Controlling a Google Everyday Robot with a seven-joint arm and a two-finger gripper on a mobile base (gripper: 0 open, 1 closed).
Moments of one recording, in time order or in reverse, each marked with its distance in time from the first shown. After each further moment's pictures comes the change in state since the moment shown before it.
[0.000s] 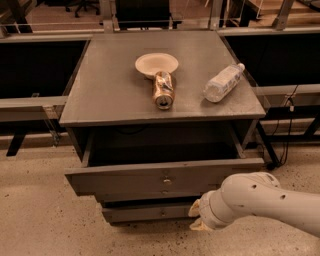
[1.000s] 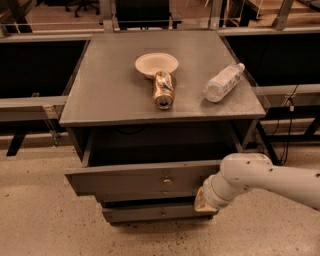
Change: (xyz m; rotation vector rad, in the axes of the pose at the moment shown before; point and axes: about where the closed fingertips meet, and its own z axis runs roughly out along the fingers) arm 0.040 -0.049 0.026 -0.058 0.028 -0.026
